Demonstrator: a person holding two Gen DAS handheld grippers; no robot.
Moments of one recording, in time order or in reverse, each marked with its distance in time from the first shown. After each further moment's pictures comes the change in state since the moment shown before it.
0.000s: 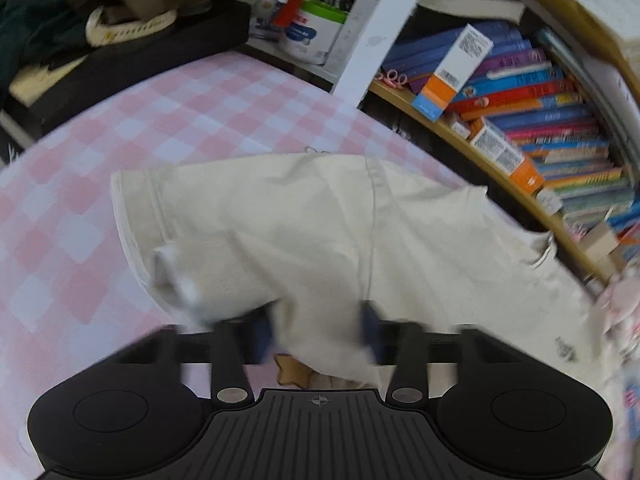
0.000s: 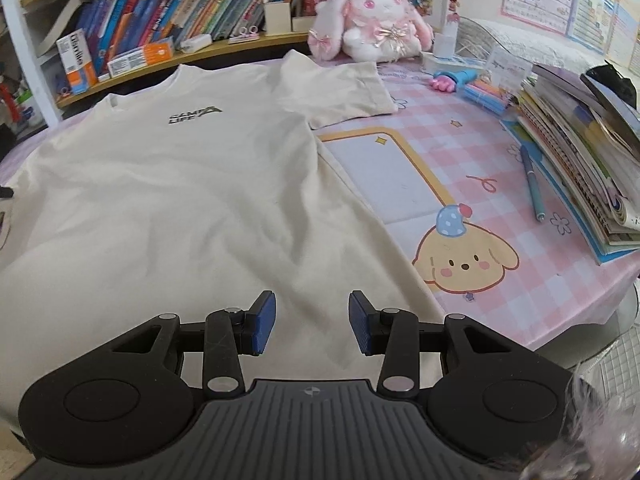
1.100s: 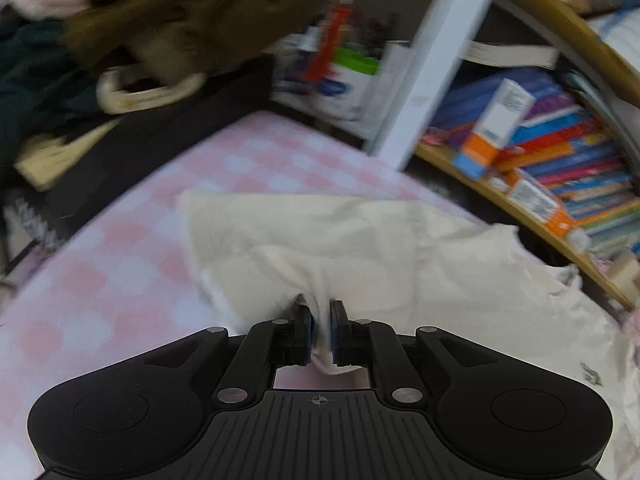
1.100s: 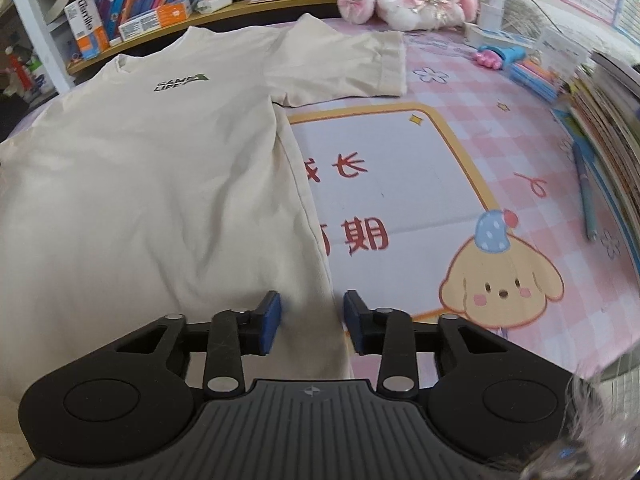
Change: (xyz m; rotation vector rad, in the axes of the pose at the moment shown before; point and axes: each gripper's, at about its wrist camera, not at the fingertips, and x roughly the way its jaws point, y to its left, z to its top) left arm -0.007 0.052 0.053 0.014 -0.093 0.036; right arm 0.051 -0.014 0.023 -0.080 0.114 0.107
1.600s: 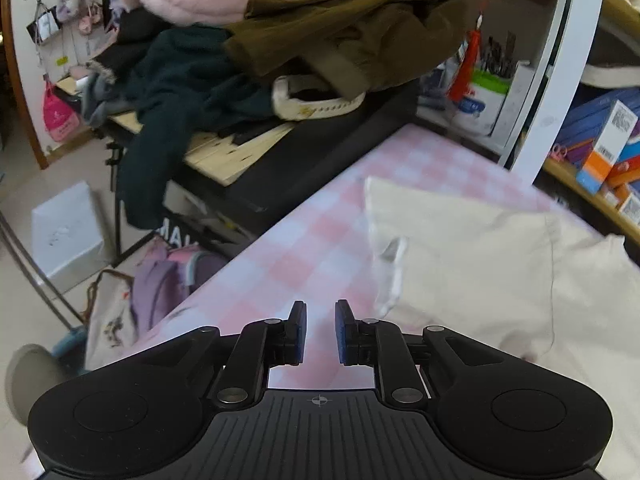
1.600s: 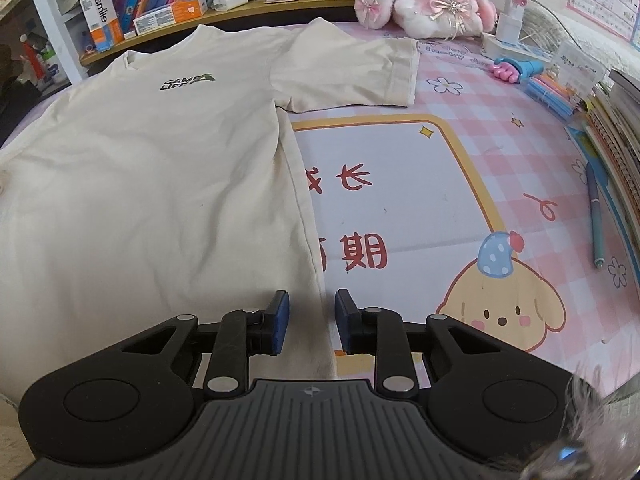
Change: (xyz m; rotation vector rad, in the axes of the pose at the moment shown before) left arm -0.043 0.058 -0.014 -0.013 -0.022 0.307; right arm 0.006 -0.009 0.006 -0.053 -0.008 0.025
